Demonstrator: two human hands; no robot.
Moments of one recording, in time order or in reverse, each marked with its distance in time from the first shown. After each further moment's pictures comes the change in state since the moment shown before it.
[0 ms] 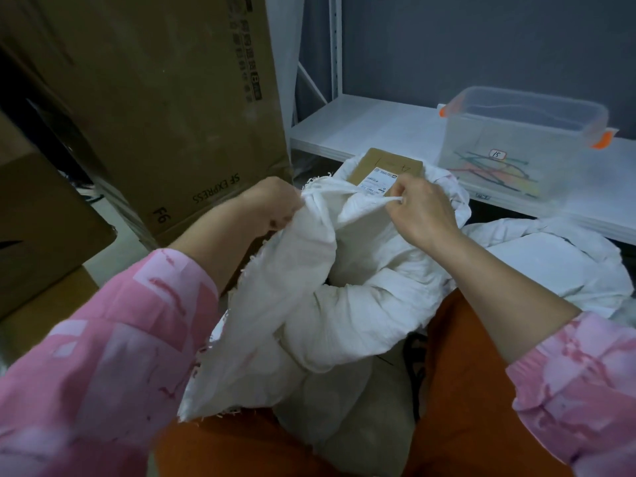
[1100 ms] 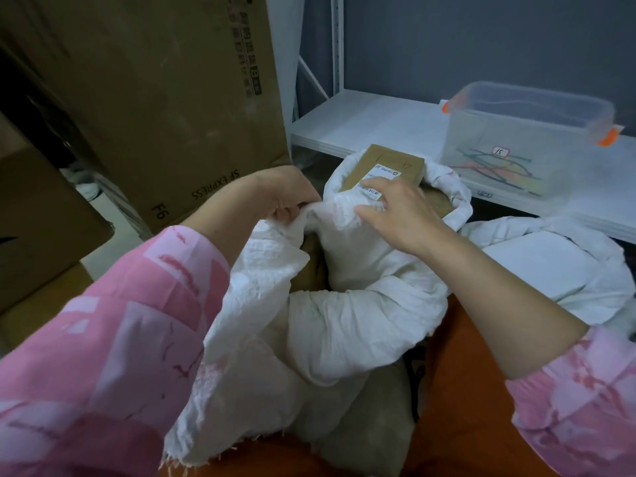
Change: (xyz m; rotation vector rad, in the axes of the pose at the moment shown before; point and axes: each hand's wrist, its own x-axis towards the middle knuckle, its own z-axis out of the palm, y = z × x) left_hand -0.002 0.030 -0.002 0.167 -0.174 -0.078; right_hand -0.009 -0.017 0.001 0.016 -0.179 -0.126
